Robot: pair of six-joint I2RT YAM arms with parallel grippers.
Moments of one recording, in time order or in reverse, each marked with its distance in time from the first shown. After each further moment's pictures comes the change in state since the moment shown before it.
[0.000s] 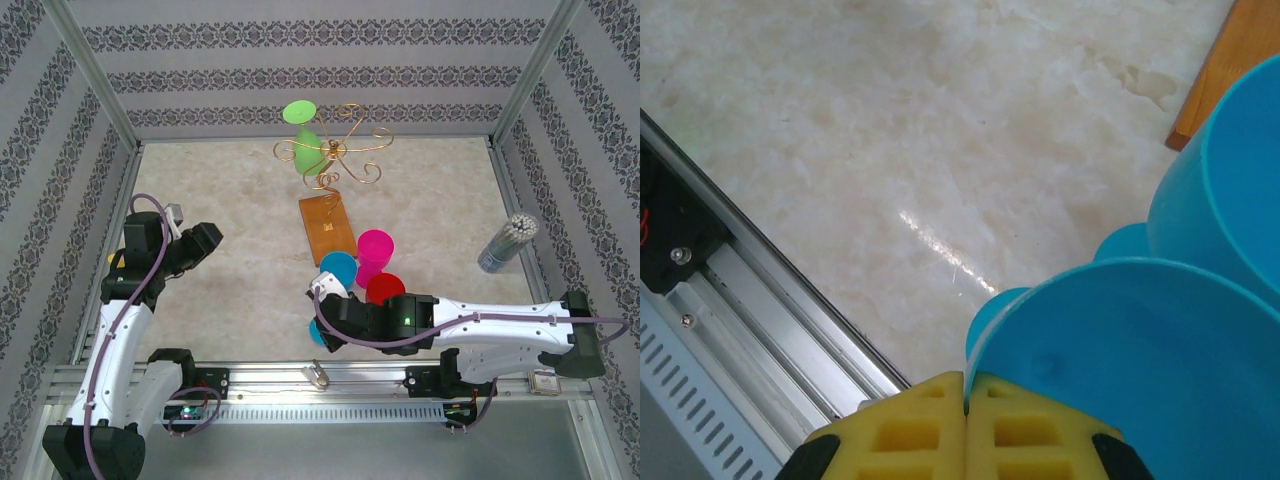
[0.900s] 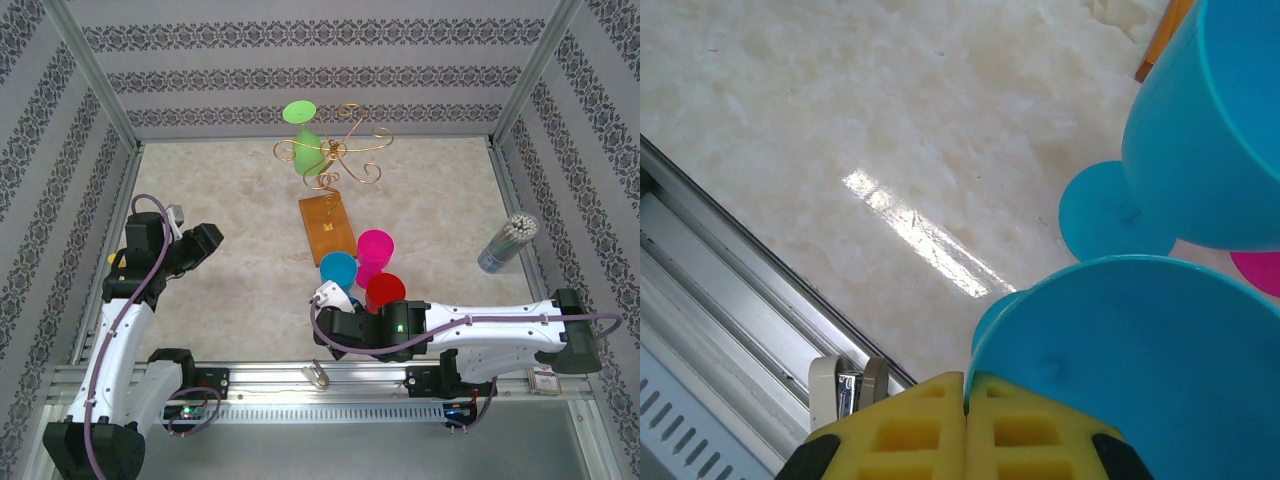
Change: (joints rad) left arm 0.000 0.008 -0.011 0.009 0.001 -0.001; right arm 0.042 0.034 -0.013 -0.092 0.045 0.066
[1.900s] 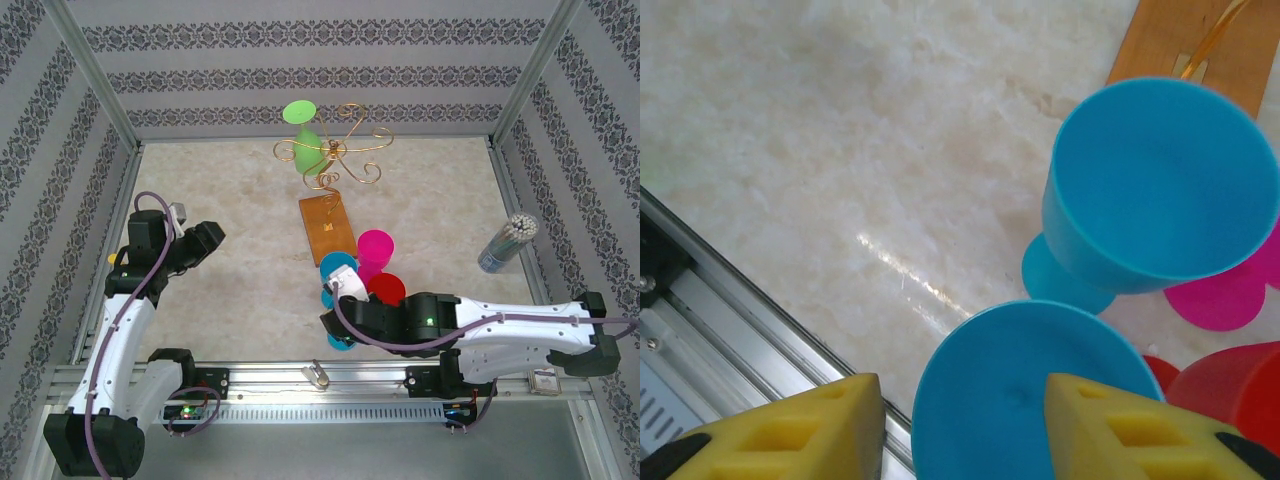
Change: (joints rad) left arm 0.000 0.034 -0.009 0.049 0.023 -0.001; right arm -0.002 -0.116 0.081 -0.067 0.103 -0.002
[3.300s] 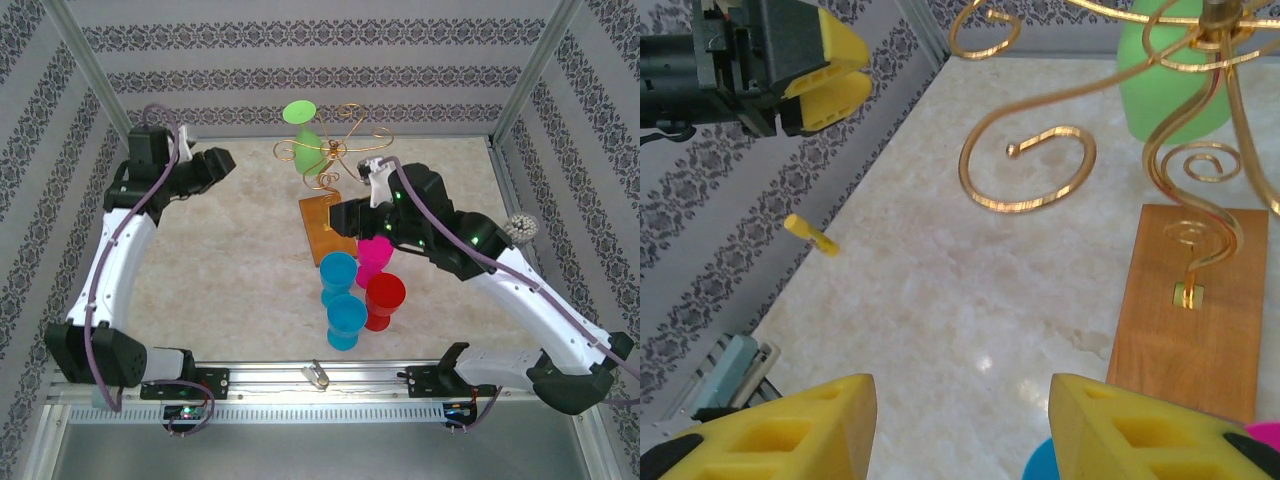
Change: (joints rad) left arm -0.057 0.518 0.692 -0.087 0.068 0.105; right arm -0.714 0.099 0.402 0.165 -0.591 -0.232
